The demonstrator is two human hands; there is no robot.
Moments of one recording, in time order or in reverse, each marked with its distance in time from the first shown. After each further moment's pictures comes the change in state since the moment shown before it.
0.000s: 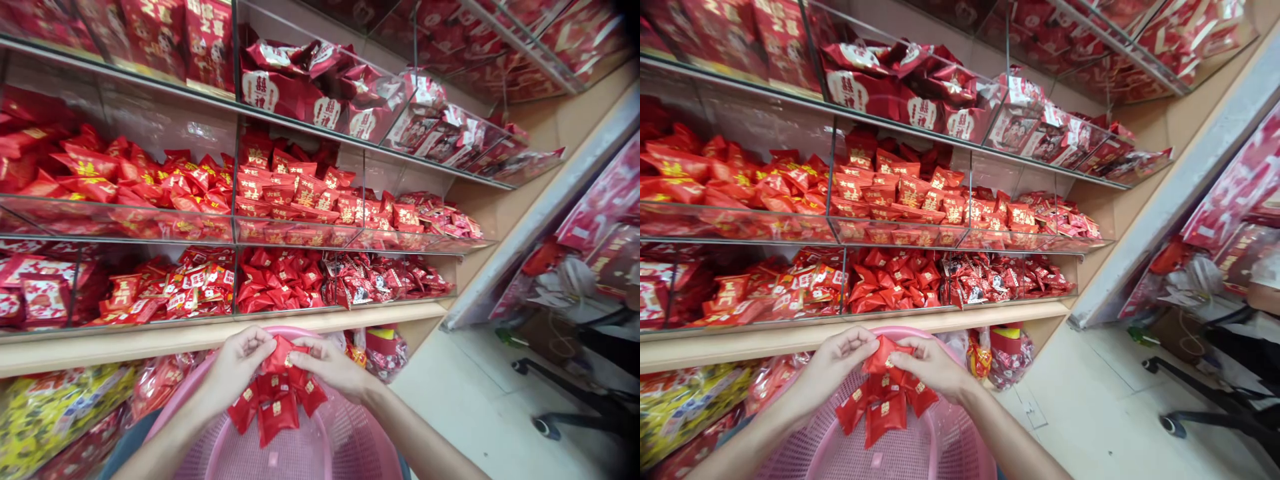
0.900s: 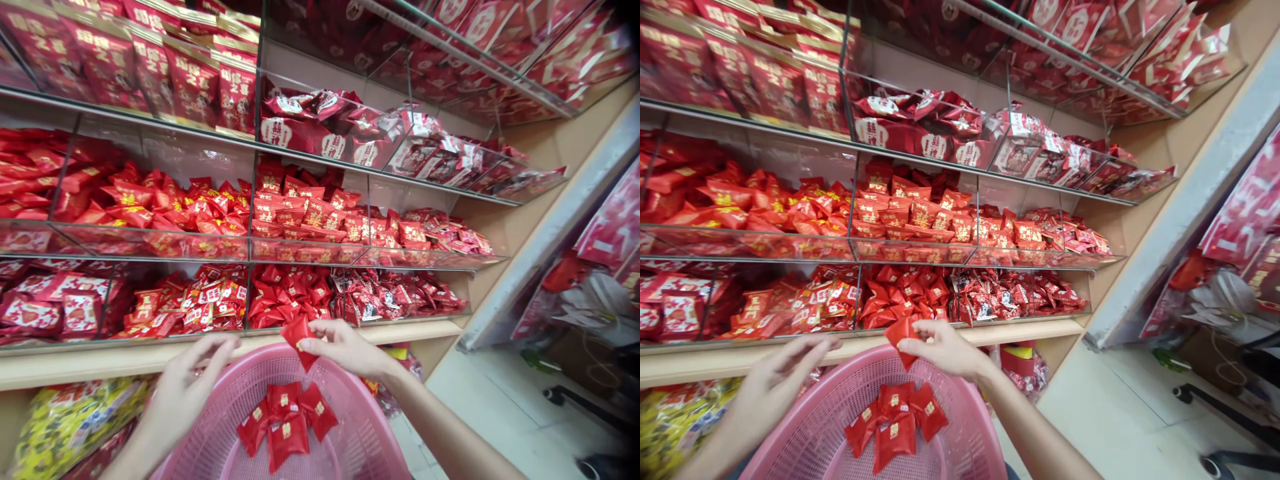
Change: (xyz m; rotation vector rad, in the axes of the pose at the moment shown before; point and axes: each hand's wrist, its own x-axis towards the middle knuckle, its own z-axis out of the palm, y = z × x) left_hand -0.038 0.029 -0.057 0.355 0.377 0.093; right_hand 0.012 -0.071 -0.009 -0.305 -0.103 -0.176
